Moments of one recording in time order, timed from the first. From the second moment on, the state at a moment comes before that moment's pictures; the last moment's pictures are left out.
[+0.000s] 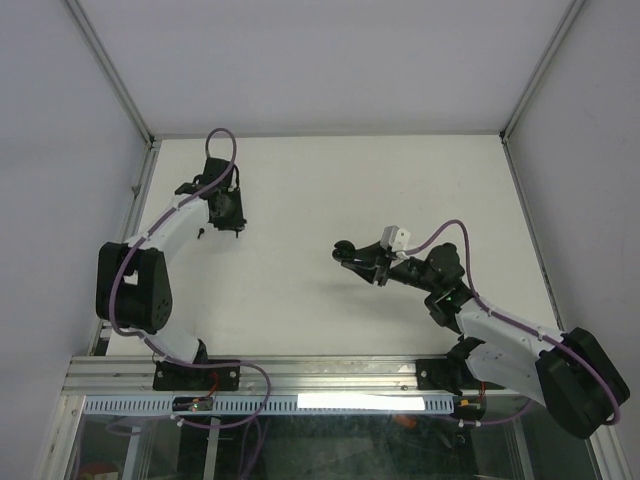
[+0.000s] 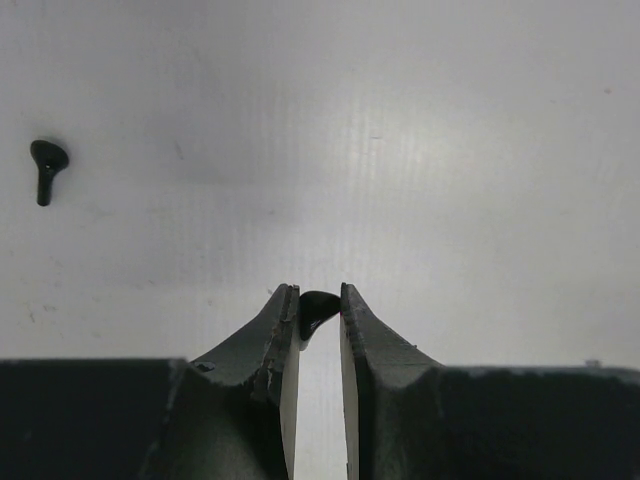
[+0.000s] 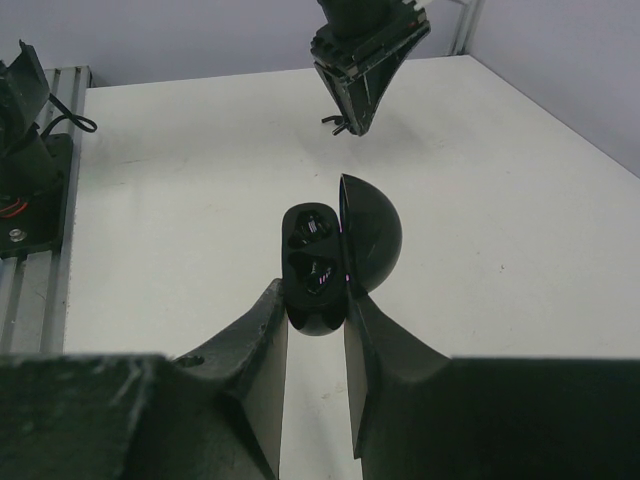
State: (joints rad) left arm -0.18 1.66 1.19 -0.60 -0.05 -0.29; right arm 0.62 1.00 0.30 0.77 -0.62 -0.04
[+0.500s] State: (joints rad) left arm -0.49 1.25 1.03 -0.41 -0.10 -0.51; right arm 0.66 1.04 0.28 0.88 -0.52 -0.04
